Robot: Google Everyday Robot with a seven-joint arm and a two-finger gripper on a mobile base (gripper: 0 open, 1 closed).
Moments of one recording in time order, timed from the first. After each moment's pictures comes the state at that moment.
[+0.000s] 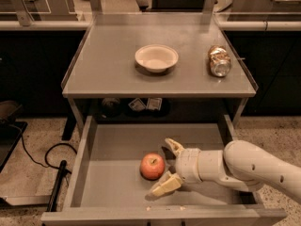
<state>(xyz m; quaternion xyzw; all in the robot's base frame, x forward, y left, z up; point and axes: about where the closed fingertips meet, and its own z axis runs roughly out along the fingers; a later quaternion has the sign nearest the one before) 0.456 -0.029 0.636 -0.51 0.70 0.28 0.41</state>
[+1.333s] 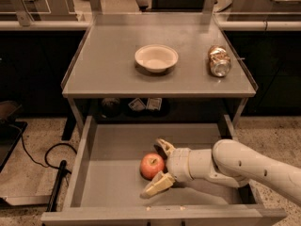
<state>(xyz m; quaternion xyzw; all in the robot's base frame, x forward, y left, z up) 0.467 -0.003 0.617 -0.53 0.67 0.29 0.42</state>
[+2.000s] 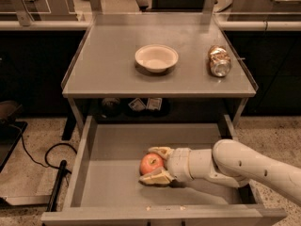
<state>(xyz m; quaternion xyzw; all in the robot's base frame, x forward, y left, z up) 0.467 -0.003 0.617 -0.53 0.67 0.29 0.42</state>
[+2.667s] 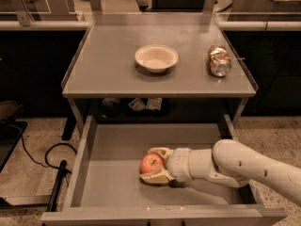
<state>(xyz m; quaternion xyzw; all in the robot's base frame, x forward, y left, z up) 0.467 -0.003 0.617 -0.53 0.67 0.29 0.42</state>
